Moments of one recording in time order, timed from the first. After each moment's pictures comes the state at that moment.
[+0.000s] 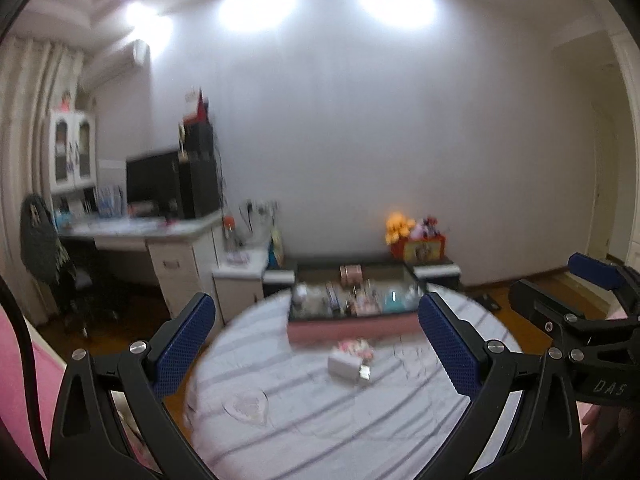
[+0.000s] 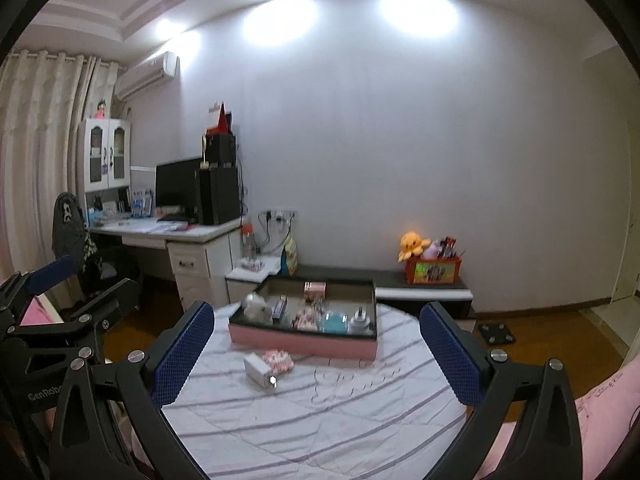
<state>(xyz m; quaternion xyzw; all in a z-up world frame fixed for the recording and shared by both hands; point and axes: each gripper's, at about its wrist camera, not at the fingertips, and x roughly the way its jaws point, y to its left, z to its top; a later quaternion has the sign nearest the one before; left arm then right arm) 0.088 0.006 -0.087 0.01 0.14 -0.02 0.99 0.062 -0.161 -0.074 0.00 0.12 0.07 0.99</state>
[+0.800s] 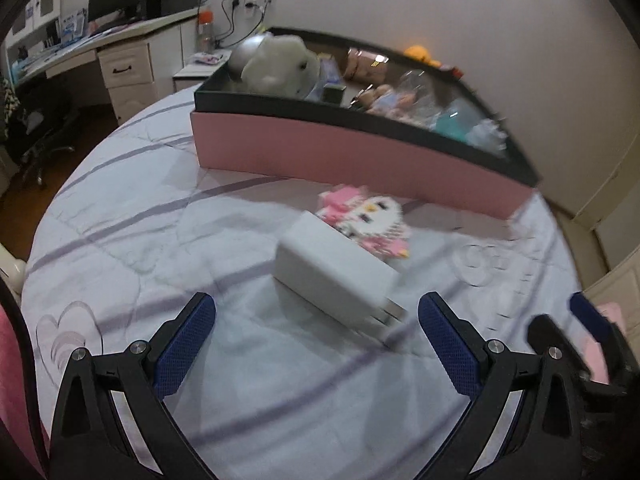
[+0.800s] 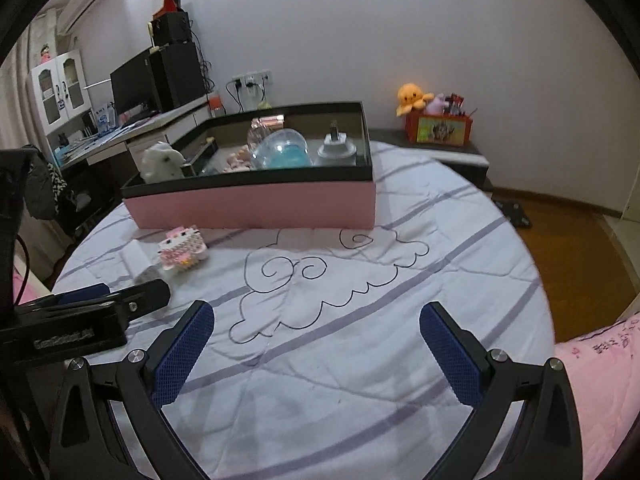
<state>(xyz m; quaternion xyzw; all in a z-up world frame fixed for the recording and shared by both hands) 0.301 -0.015 -0.259 -0.08 0.46 -0.03 0.89 0.240 -0.201 -0.238 0.04 0.35 0.07 0.93</state>
